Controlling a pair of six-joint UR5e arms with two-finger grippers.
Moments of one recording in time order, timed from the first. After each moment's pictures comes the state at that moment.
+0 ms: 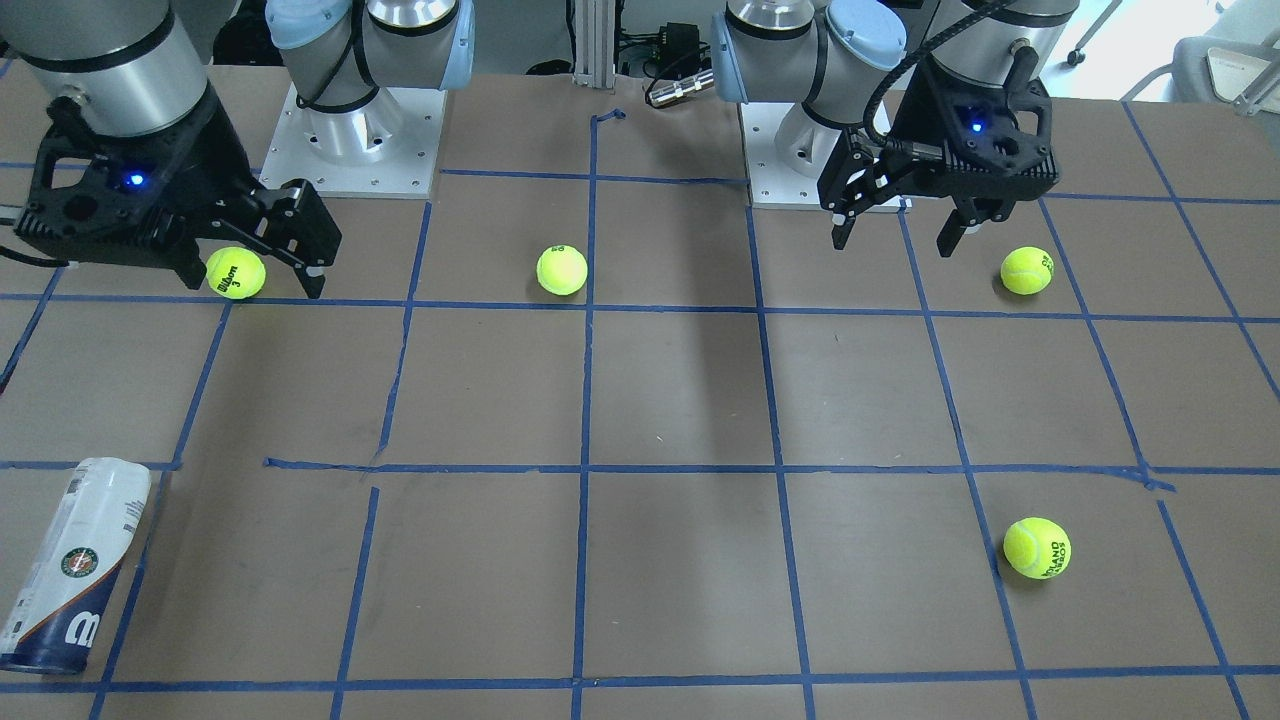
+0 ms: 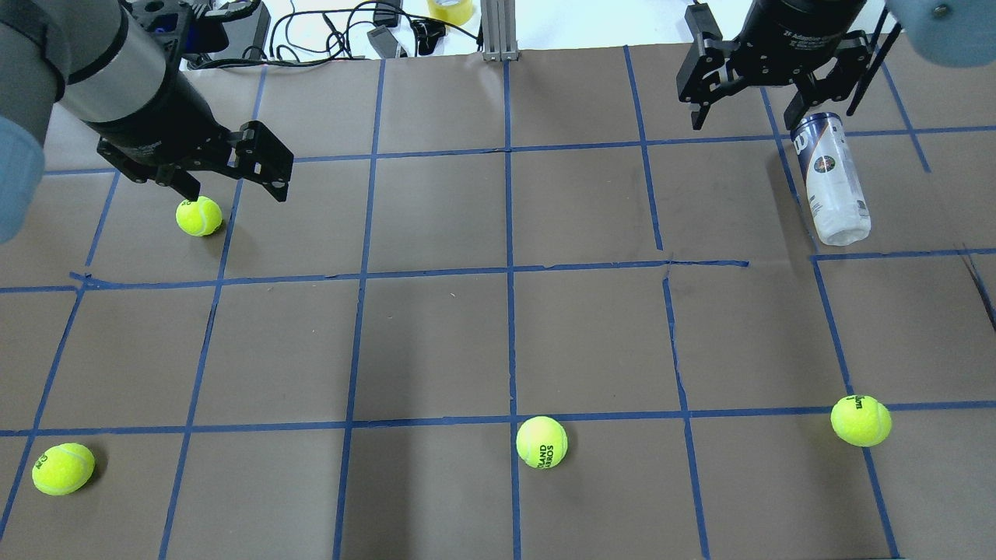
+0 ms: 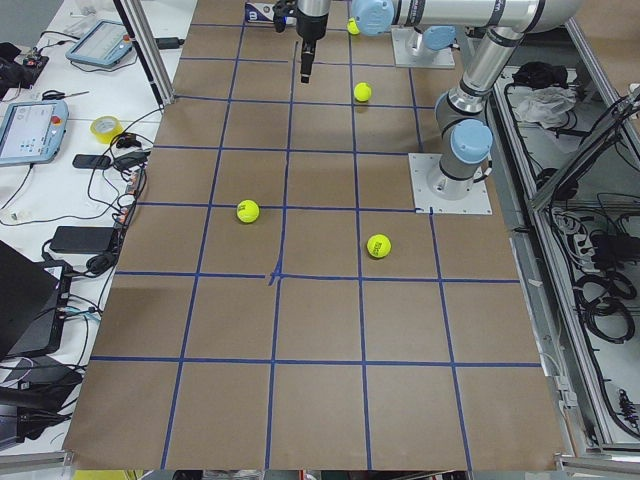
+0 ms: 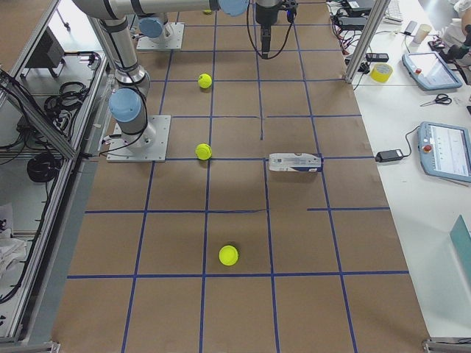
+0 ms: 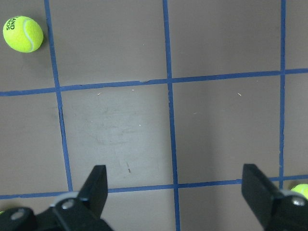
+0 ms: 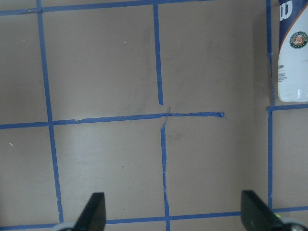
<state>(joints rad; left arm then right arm) -1.53 -1.47 -1.66 -1.48 1.56 0.10 1.54 -1.48 1.44 -1.56 -1.58 0.05</state>
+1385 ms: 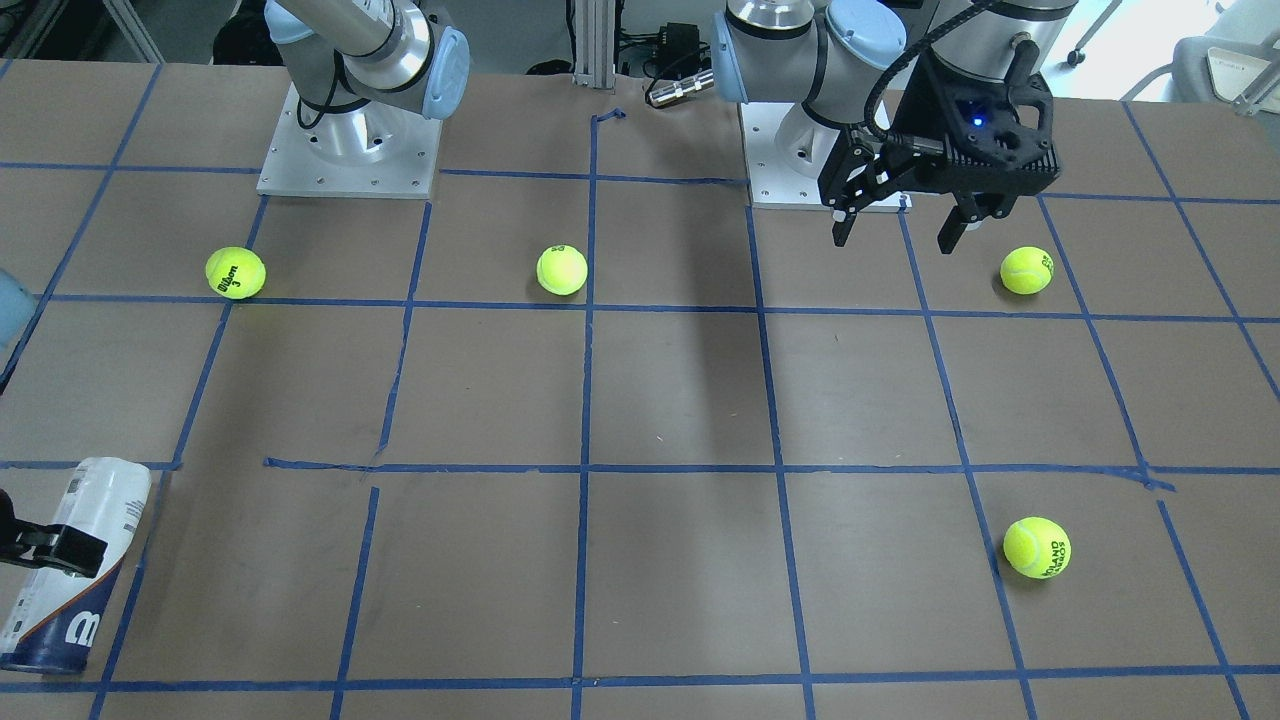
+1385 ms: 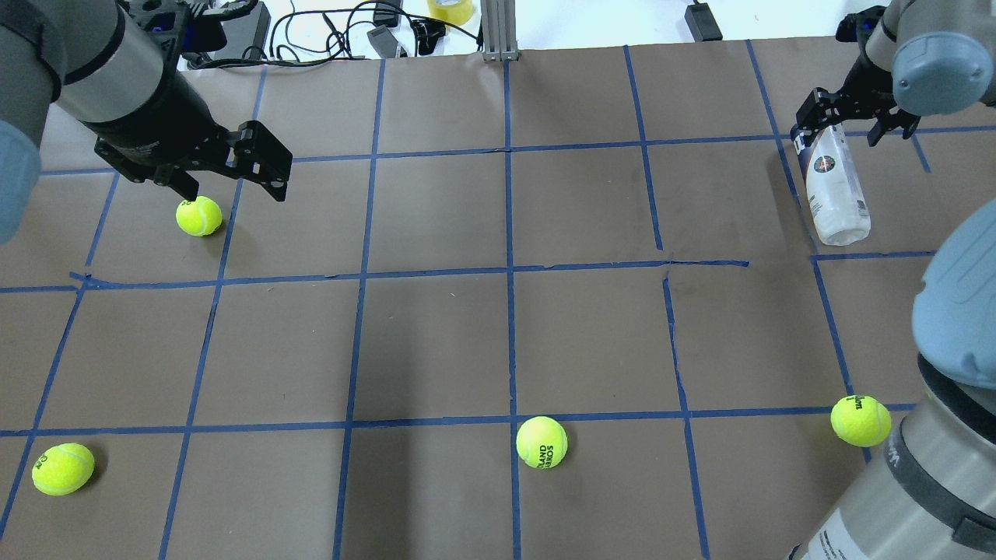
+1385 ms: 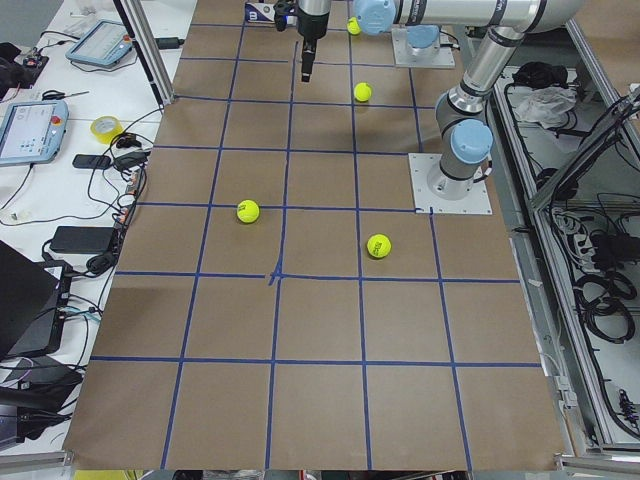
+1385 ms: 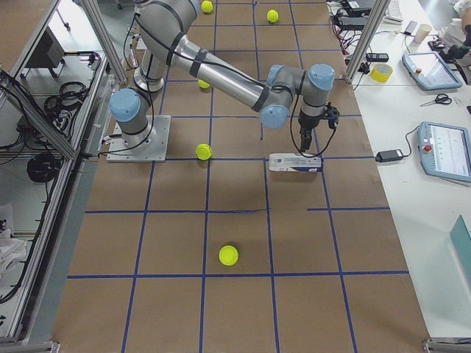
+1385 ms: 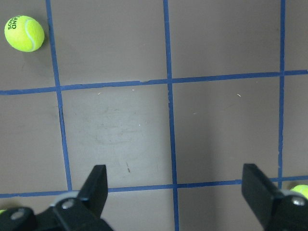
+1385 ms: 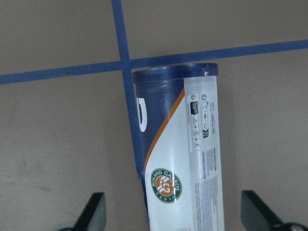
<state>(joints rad) -1.53 -1.47 -1.66 -1.48 1.56 0.09 1.21 -1.00 1.41 -2.03 -1.64 -0.27</state>
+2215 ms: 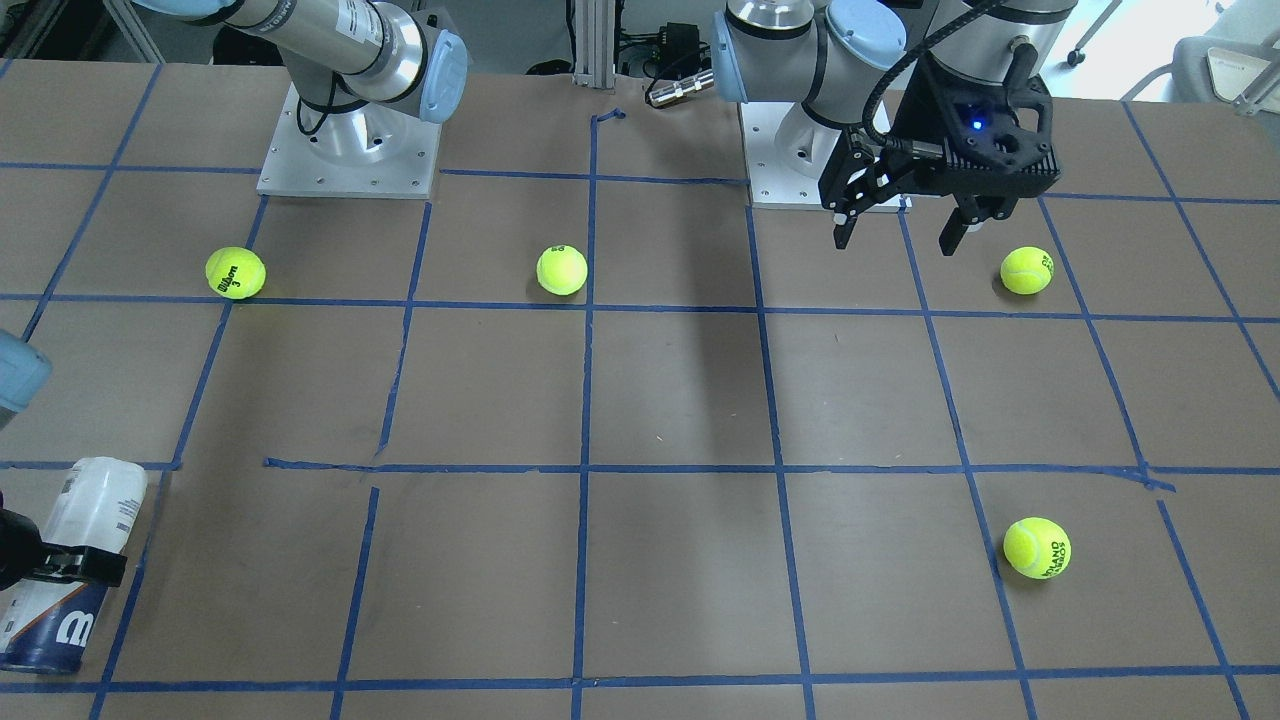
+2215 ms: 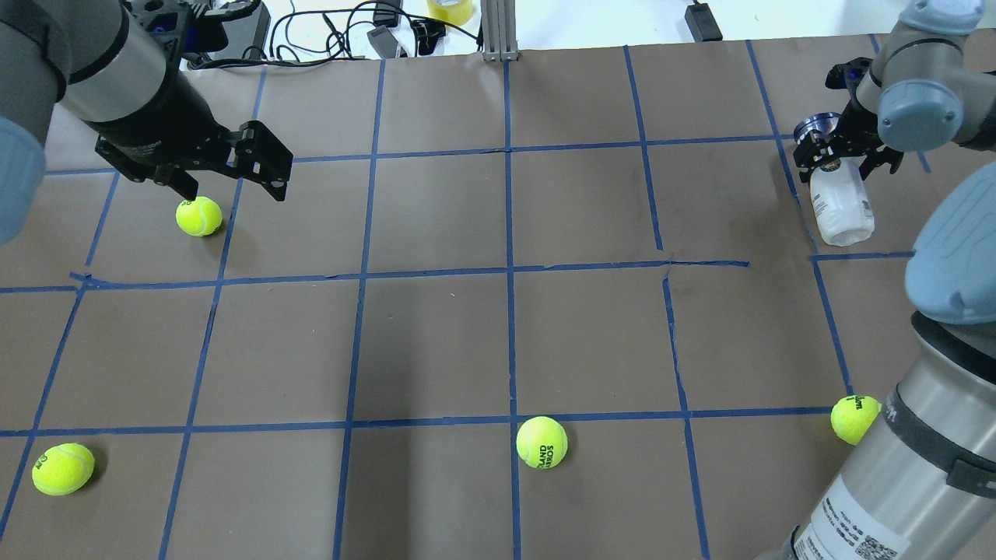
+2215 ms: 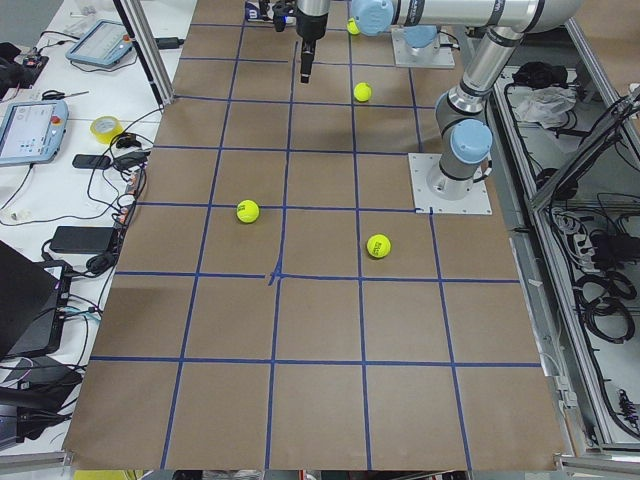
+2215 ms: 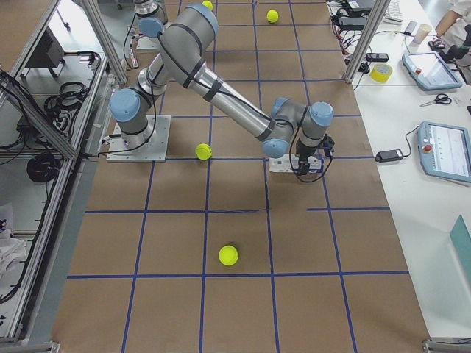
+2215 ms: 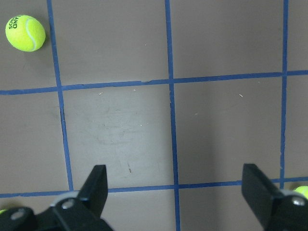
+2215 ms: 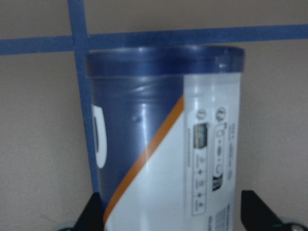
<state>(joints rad) -1.53 -1.47 -1.65 -1.47 1.57 0.09 1.17 -0.88 1.42 -2.08 -1.64 -0.35</state>
